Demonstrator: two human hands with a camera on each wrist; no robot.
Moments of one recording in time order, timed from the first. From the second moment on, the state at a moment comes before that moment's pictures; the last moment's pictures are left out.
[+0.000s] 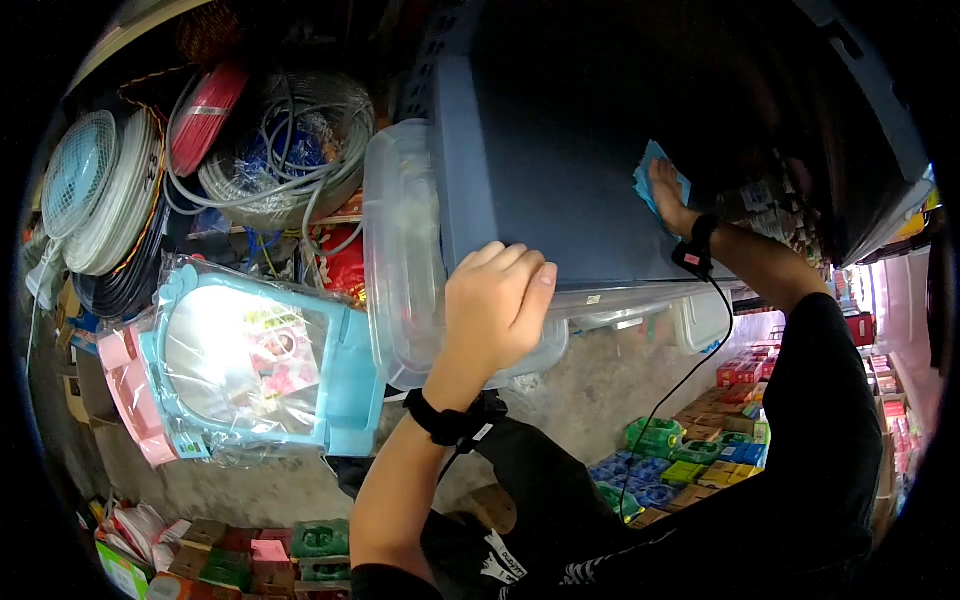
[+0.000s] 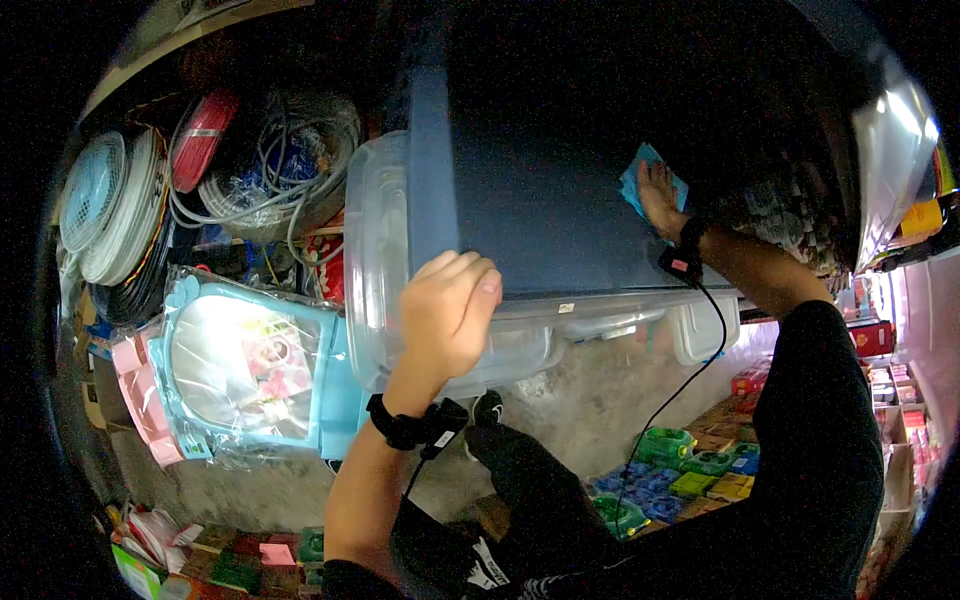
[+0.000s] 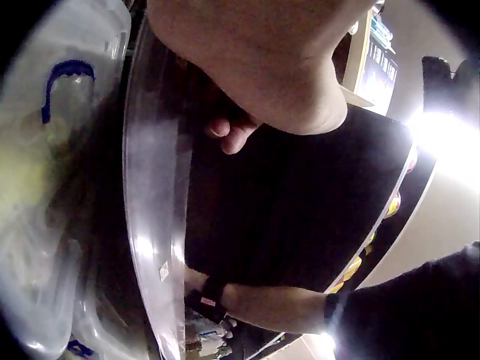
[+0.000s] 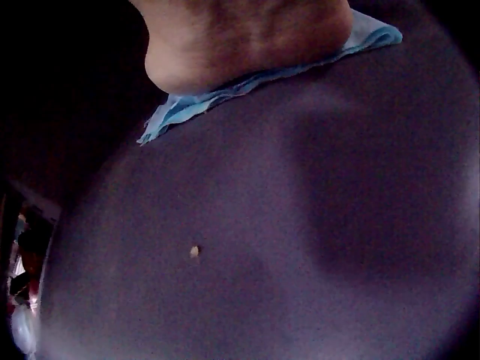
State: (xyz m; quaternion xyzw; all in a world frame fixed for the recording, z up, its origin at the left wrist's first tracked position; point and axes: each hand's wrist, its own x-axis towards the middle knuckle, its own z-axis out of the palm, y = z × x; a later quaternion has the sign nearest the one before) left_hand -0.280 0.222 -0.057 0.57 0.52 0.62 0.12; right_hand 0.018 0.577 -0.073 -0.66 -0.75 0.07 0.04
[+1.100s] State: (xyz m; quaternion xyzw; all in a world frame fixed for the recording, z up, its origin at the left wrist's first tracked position) left_hand -0.289 0.219 -0.070 0.57 0.42 0.69 0.17; right_hand -0.066 0.525 -0.064 -0.59 -0.80 0.03 0.06
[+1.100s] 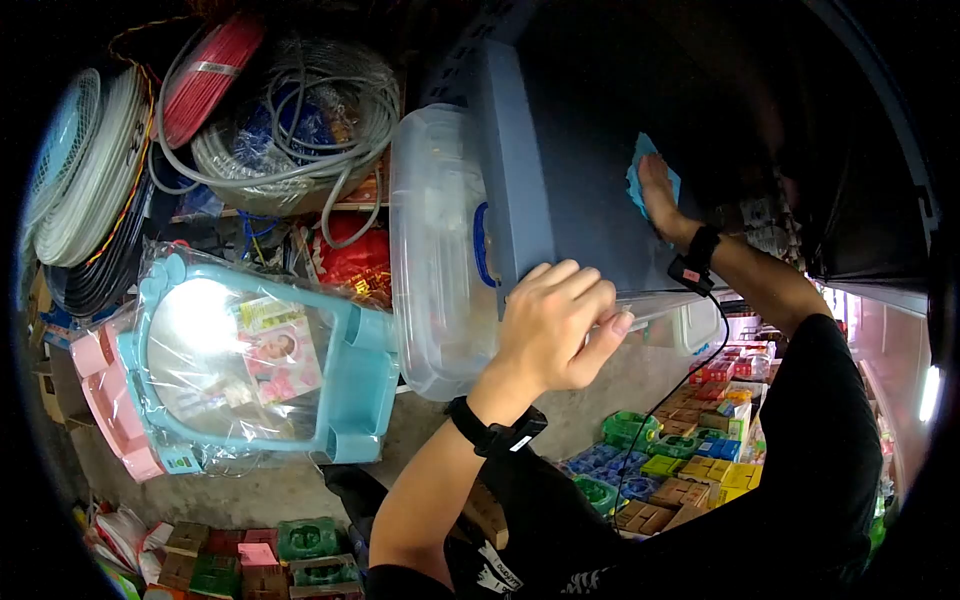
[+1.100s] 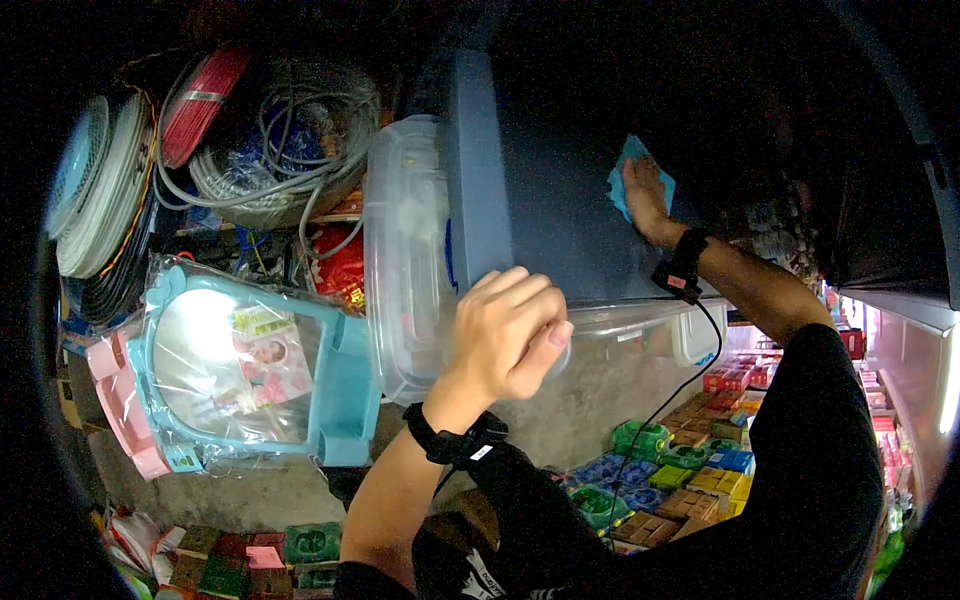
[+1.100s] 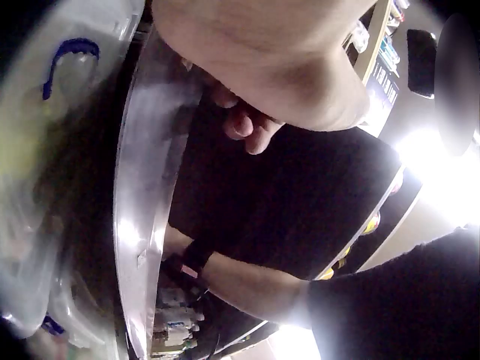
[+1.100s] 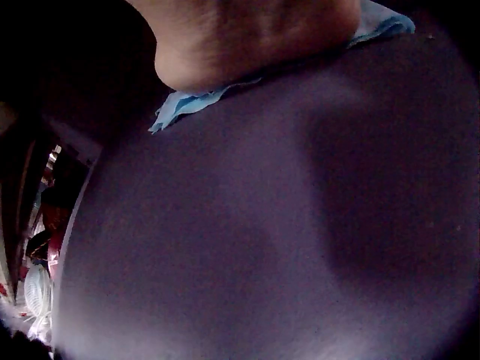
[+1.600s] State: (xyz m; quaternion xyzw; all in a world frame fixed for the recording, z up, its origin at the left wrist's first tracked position) left_hand -0.299 0.216 -0.078 0.54 0.29 0.76 0.22; right_hand -0.110 0.504 -0.063 -0.60 -0.80 0.04 0.04
